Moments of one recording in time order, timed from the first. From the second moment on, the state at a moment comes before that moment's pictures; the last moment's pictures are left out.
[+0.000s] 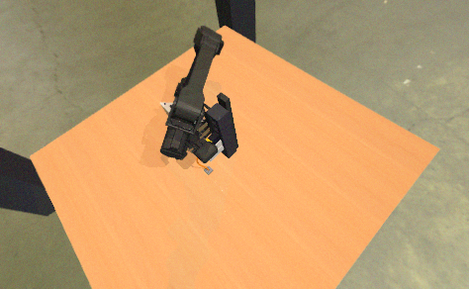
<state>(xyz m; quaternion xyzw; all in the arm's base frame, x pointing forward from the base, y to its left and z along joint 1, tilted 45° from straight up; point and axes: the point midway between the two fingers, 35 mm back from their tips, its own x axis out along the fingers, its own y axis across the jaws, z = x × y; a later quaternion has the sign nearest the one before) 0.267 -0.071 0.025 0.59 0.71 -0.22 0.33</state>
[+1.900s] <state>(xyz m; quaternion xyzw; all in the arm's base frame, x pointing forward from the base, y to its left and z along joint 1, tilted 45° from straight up) 0.260 -0.047 0.033 0.59 0.71 -0.22 0.32</state>
